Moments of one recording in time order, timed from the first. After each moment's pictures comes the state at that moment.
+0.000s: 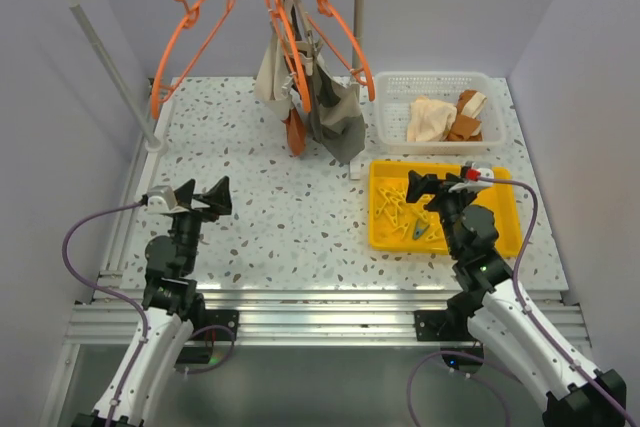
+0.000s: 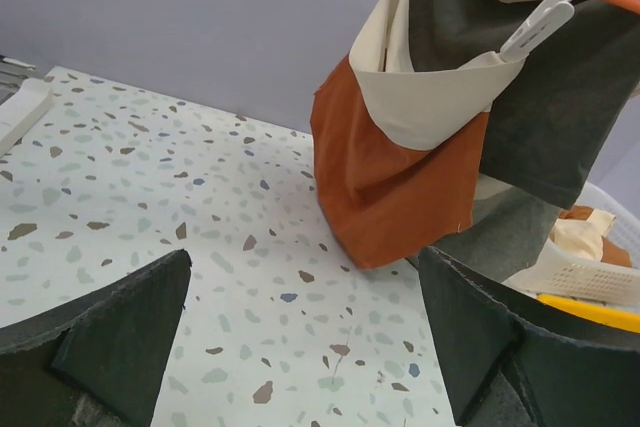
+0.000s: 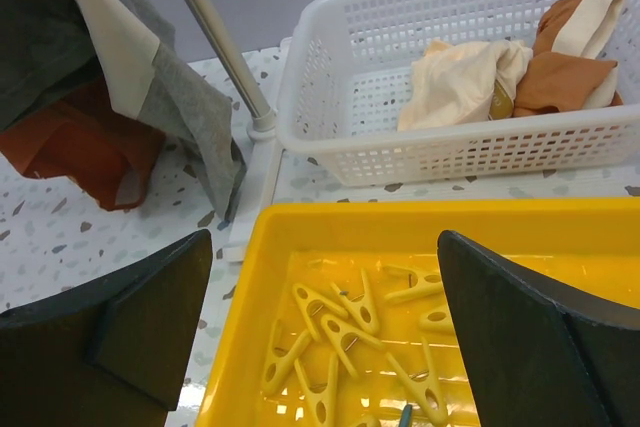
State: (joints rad) left arm -0.17 0.27 0.10 0.39 -0.10 -0.38; right arm 0.42 0.57 0.34 0.23 0.34 0.26
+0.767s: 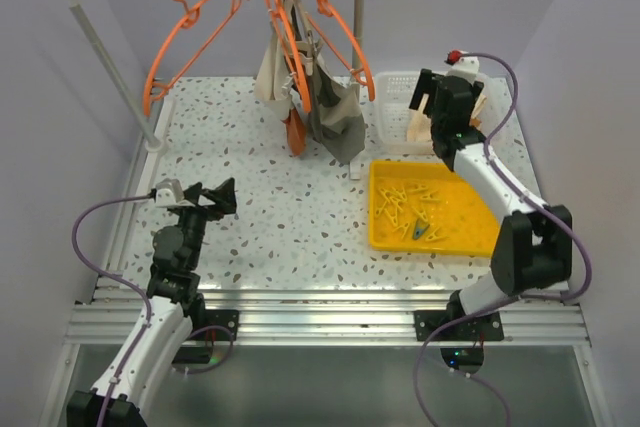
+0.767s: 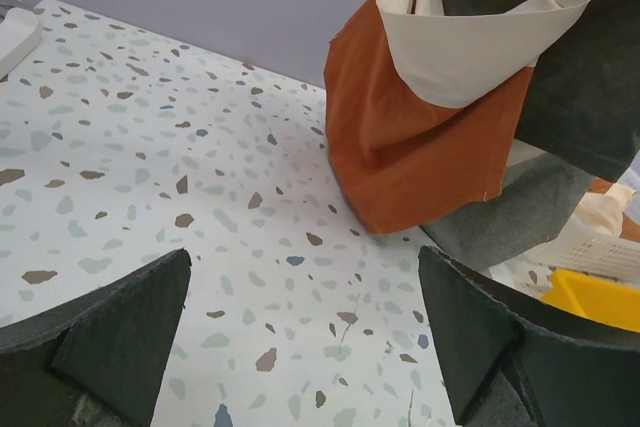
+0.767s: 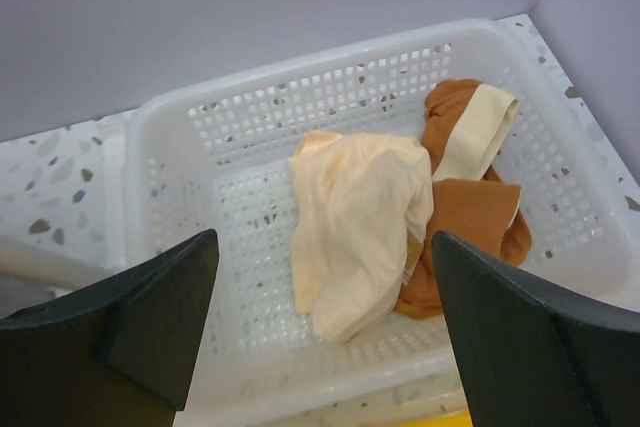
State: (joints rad) left arm -0.17 0.45 0.09 0.47 -0.10 -0.42; right arm 0.23 1.49 1.15 0.10 0.43 0.19
